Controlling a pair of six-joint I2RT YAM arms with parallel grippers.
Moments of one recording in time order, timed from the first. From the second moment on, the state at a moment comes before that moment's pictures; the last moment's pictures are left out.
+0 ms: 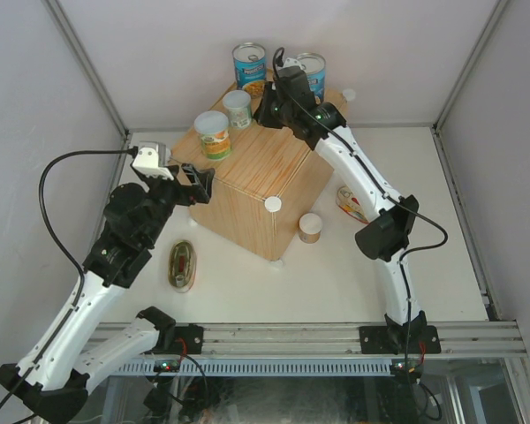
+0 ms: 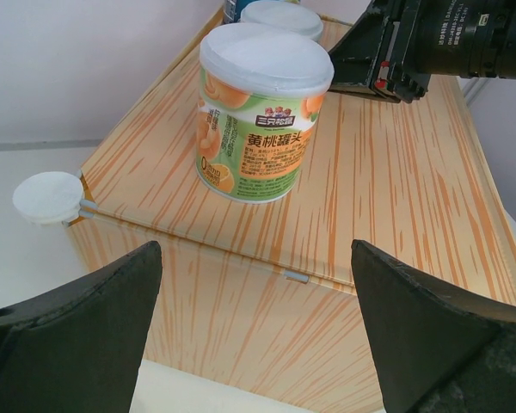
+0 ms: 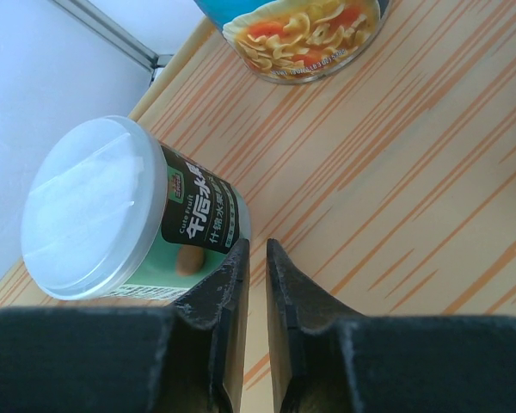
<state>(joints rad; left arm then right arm) -0.52 0.80 1.01 -0.23 -0.22 -0.22 0.61 2.18 2.48 -0.74 0.07 0.54</state>
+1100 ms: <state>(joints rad) -0.50 0.77 1.03 -0.23 -0.21 -0.22 0.75 1.94 2.19 -0.70 0.09 0.51</state>
